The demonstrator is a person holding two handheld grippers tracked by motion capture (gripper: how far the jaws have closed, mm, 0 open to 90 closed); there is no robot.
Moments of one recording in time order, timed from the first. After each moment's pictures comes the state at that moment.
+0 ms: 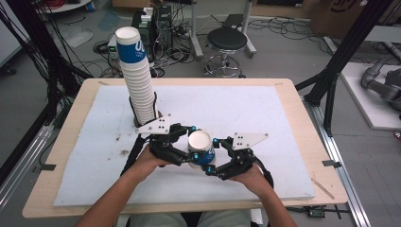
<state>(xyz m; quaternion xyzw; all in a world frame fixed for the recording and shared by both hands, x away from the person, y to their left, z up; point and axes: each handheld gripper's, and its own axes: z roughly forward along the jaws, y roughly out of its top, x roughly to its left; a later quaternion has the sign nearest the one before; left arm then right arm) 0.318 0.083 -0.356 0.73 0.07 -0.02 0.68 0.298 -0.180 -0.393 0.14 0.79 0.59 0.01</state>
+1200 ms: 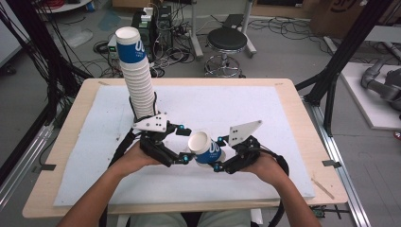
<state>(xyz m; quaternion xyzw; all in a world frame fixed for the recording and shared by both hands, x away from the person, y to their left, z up) 0.318 0.103 -0.341 0.81 0.09 0.00 0.59 0.306 -0.184 -0.346 0.07 0.90 0.42 0.05</state>
